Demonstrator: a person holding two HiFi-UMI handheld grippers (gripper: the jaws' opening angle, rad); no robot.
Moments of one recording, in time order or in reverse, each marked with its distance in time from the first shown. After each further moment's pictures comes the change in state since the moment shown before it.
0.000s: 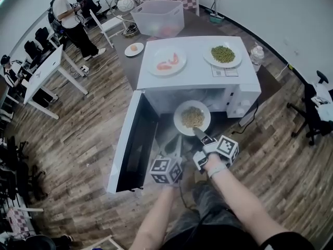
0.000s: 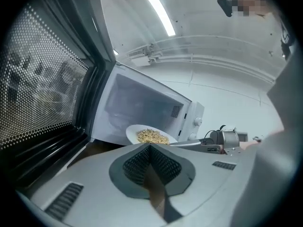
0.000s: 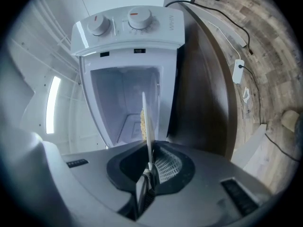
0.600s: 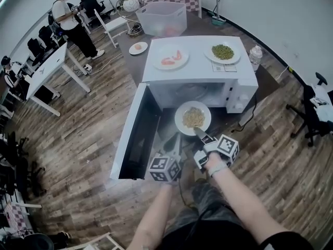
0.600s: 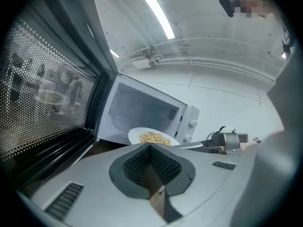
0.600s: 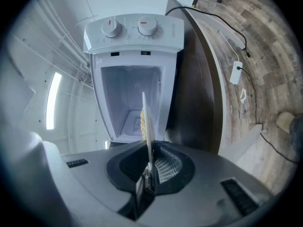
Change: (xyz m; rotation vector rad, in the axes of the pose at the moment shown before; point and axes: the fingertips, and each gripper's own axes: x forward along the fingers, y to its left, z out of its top) left arm -0.036 -0.007 0.003 0.001 -0.019 0.010; right arm -0.027 0.005 -0.023 -0.021 0.017 -0.016
